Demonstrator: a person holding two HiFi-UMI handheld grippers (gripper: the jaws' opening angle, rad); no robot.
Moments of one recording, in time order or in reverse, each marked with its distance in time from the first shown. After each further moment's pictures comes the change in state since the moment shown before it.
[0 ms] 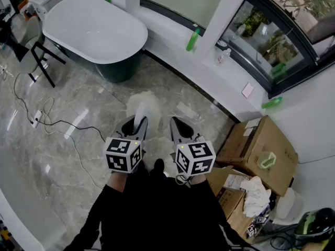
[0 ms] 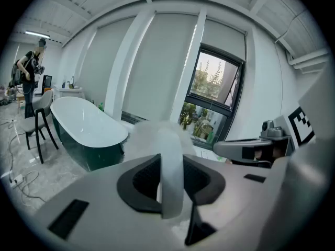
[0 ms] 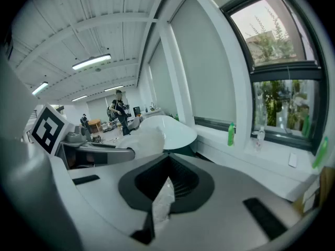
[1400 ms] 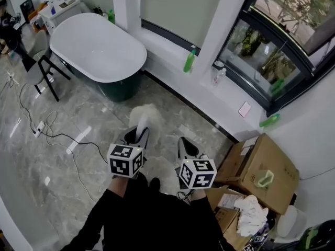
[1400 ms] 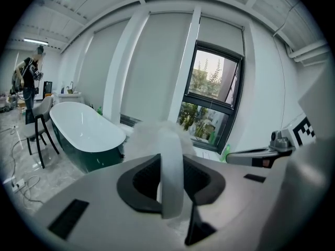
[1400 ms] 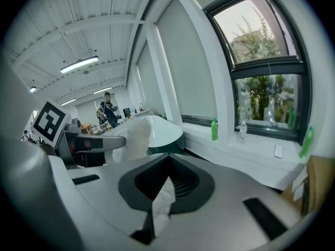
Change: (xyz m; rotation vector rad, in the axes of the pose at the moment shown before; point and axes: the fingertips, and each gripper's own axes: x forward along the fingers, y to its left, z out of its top) left arm 0.034 -0.038 0.011 0.035 -0.015 0.026; right arm -0.038 -0.076 -0.024 0.089 0.005 -0.096
